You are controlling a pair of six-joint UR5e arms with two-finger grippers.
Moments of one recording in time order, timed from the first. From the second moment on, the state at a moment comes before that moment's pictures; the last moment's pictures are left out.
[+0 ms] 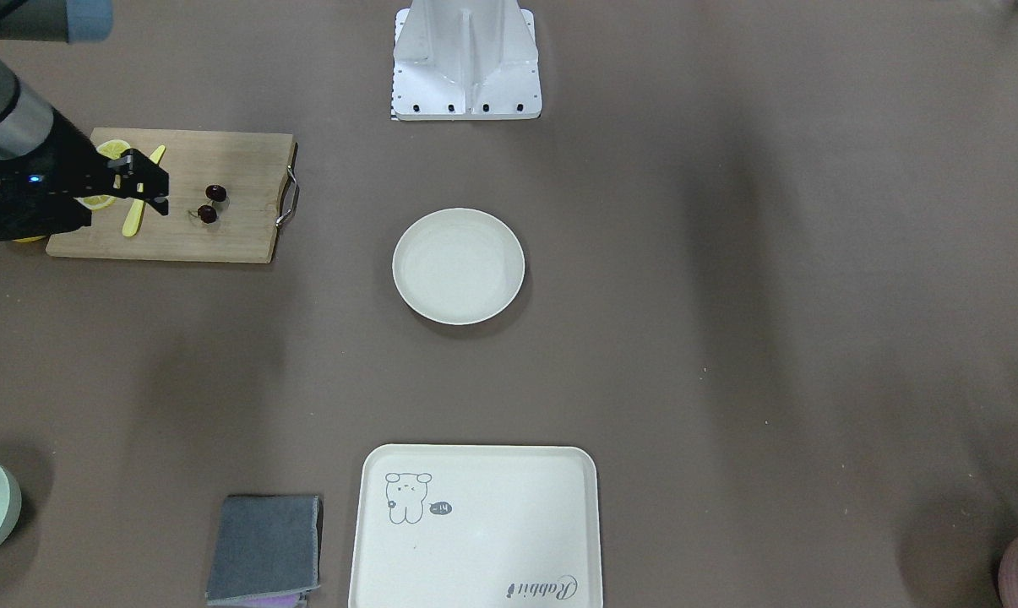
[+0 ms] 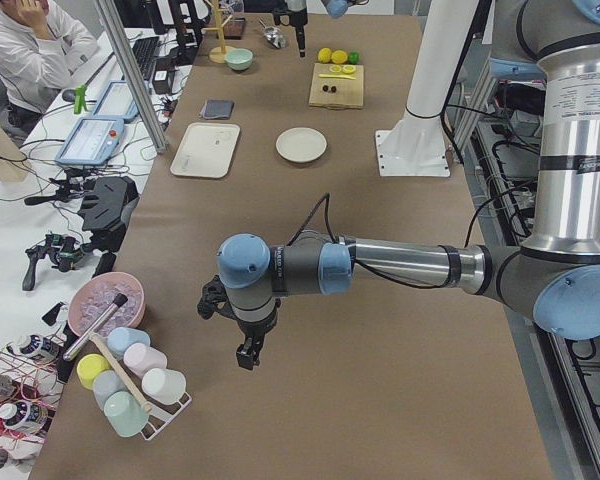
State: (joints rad) left arm -1.65 -1.55 -1.68 -1.42 -2.31 0.41; right arm 0.90 -1.41 2.05 -1.75 2.26 0.65
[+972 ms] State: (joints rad) left arm -1.64 -1.55 -1.72 -1.42 -2.31 0.35; right arm 0.64 -1.56 1.95 -1.31 2.04 0.96
